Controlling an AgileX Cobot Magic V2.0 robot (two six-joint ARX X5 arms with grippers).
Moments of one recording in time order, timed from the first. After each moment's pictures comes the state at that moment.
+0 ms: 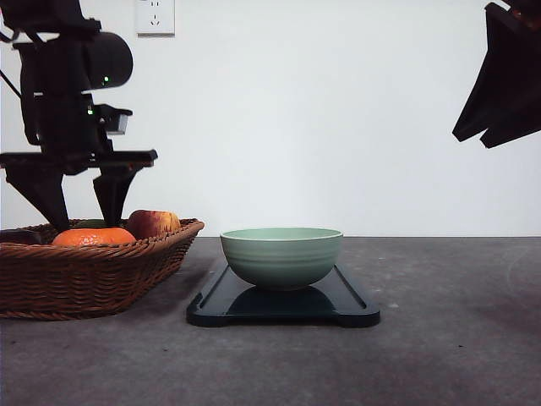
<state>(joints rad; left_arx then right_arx) -0.26 1.82 1.39 -0.74 -0.08 -0.15 0.46 0.81 0.63 -0.44 -0.16 0.03</state>
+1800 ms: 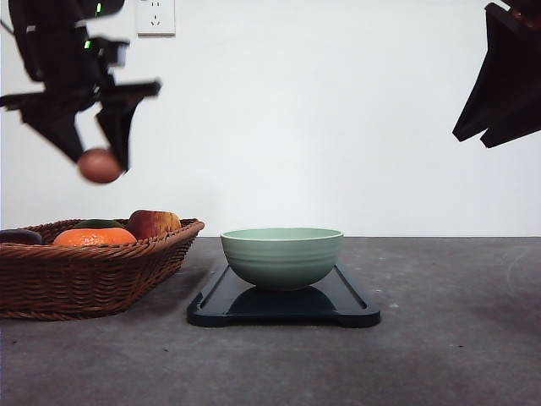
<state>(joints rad) -0.30 1.63 1.41 -0.72 -0.02 -0.18 0.46 0.81 0.63 -0.44 -0.15 0.03</state>
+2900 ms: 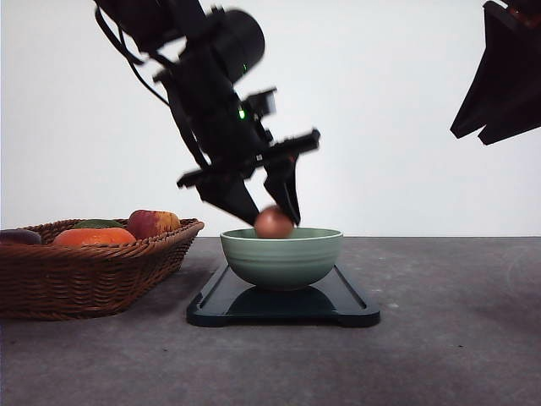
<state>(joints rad) -0.62 1.94 1.41 -0.30 0.08 -0.20 0.46 0.81 0.63 -0.43 -0.15 0.03</state>
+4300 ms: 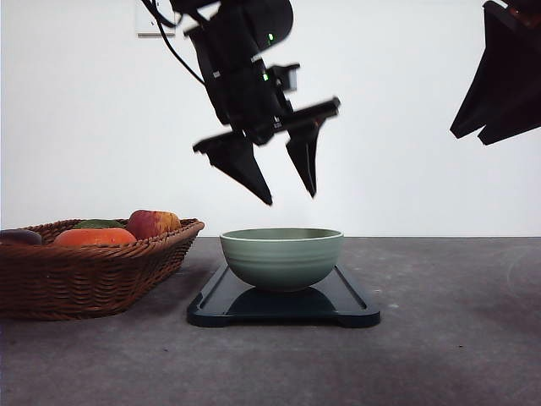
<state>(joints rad) -0.65 1.97 1.70 -0.66 0.05 -0.20 0.46 0.81 0.63 -0.43 -0.16 0.03</state>
